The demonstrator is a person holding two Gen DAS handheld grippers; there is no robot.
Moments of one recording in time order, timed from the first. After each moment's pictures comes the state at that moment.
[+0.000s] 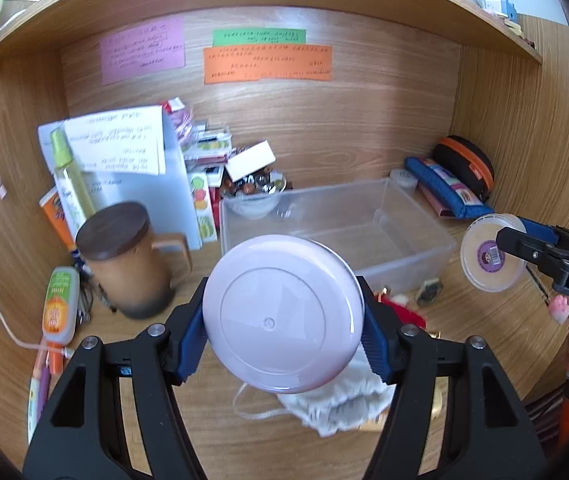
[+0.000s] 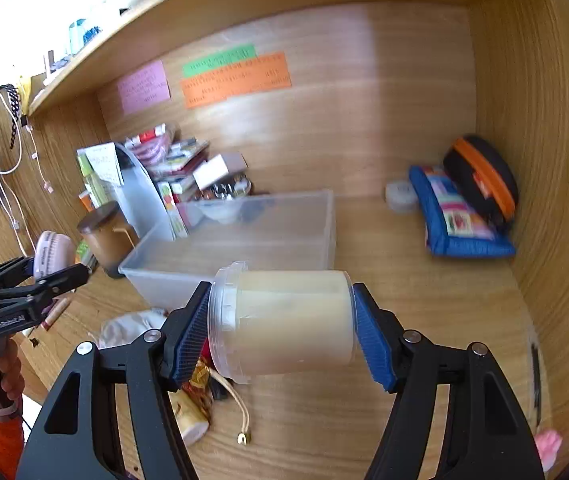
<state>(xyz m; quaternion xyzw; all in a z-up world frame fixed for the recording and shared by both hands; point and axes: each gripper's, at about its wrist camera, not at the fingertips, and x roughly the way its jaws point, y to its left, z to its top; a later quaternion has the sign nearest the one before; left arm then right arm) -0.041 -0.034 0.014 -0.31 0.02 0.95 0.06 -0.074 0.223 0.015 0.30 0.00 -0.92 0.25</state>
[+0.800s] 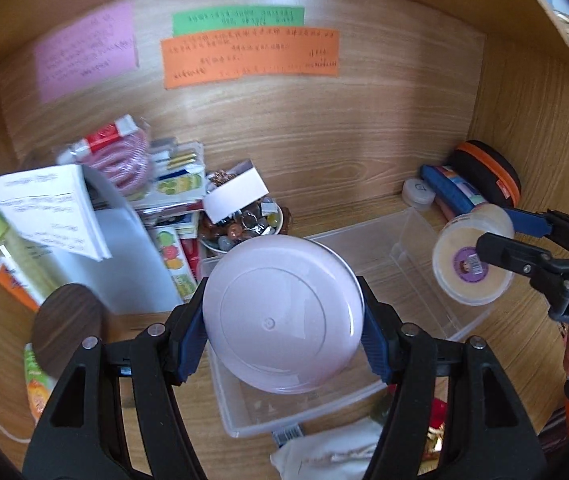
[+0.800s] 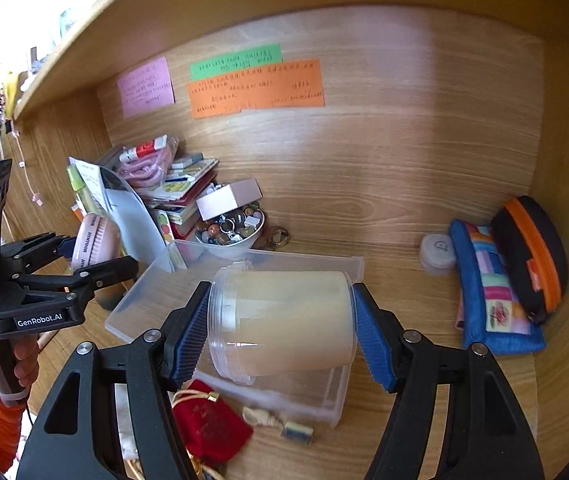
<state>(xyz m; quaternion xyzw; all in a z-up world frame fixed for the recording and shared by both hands) -0.161 -0.025 0.020 -0.35 0.04 0.93 0.09 -0.167 0.171 0.040 0.31 0.04 -0.90 0.30</state>
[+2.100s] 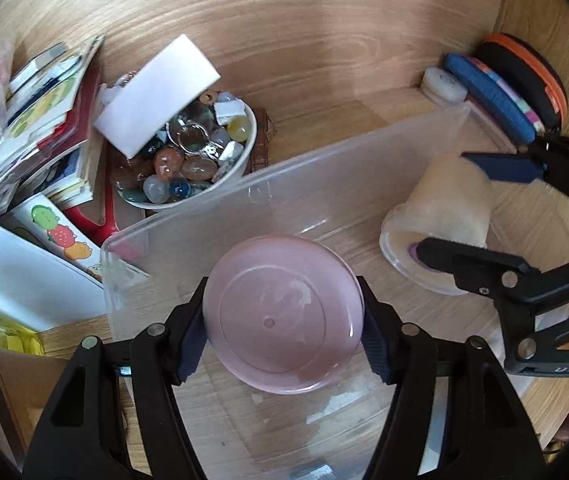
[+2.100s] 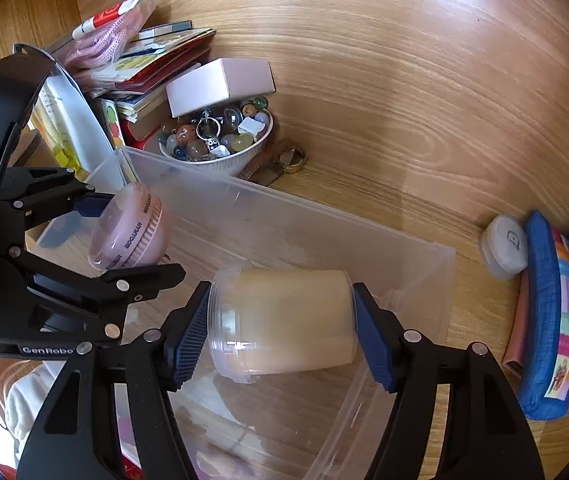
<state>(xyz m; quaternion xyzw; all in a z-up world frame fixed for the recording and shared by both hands) -0.252 0.017 -0.056 -0.51 0.11 0.85 0.13 -0.251 0.092 -0.039 0.43 0.17 -0.83 0.30</state>
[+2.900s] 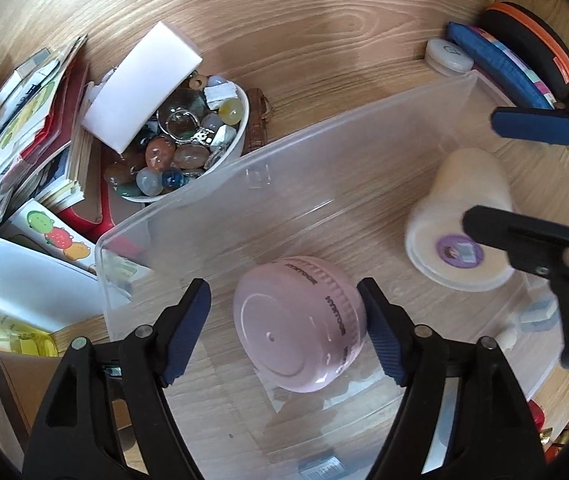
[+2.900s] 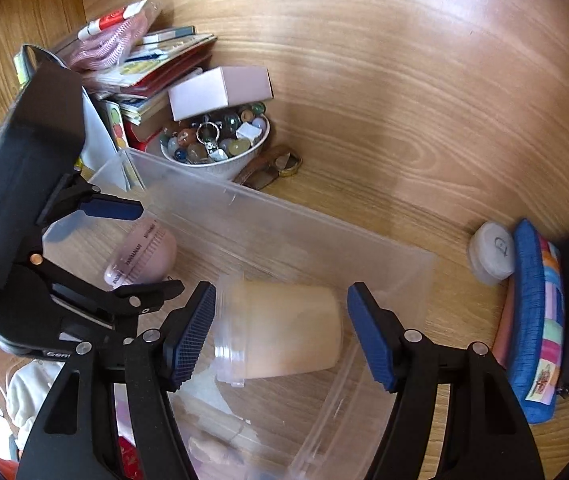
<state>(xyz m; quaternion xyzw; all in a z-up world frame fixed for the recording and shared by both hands) -0.251 0.020 -0.055 -0.53 0.15 0.83 0.11 -0.246 0.095 -0.028 0.42 0.18 -0.83 0.30</state>
